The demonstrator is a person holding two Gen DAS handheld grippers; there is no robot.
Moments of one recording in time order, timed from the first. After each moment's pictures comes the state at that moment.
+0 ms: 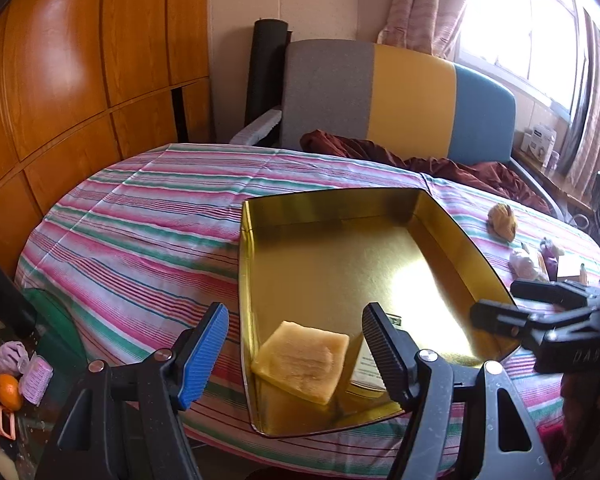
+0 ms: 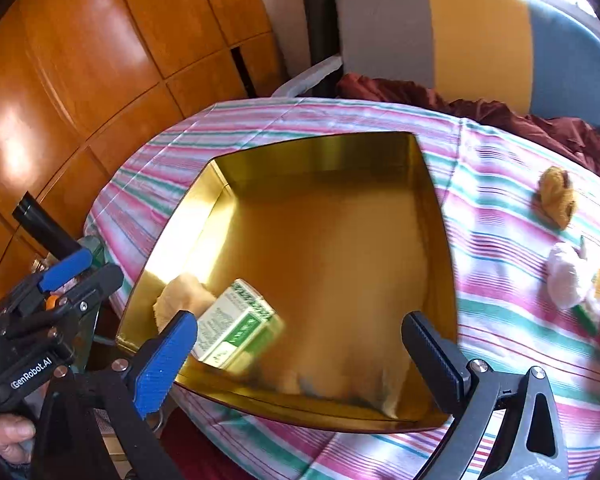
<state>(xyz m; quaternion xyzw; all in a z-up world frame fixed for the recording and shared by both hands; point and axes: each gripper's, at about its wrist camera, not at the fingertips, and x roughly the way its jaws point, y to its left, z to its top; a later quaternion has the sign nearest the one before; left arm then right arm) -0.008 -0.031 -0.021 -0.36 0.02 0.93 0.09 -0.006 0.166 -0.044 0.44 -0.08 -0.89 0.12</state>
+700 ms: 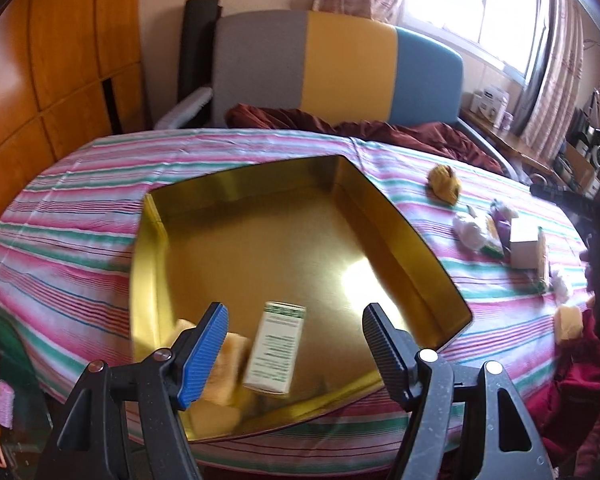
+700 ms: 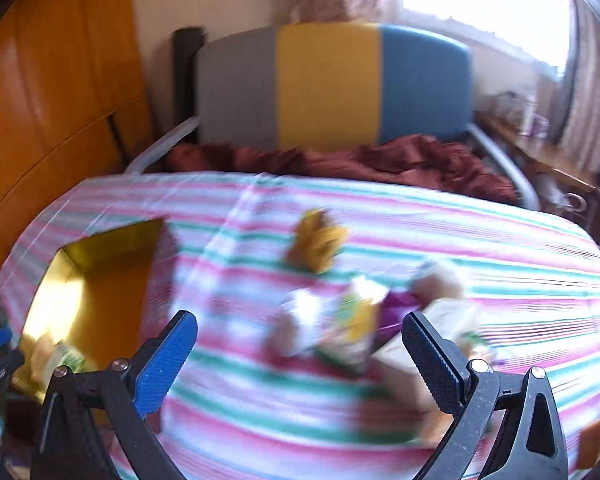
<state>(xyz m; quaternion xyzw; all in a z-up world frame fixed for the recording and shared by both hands) -0.019 0.037 -0.026 -0.42 0.04 0.89 0.19 0.022 0.375 0.003 0.36 -0.07 -0.92 -0.12</state>
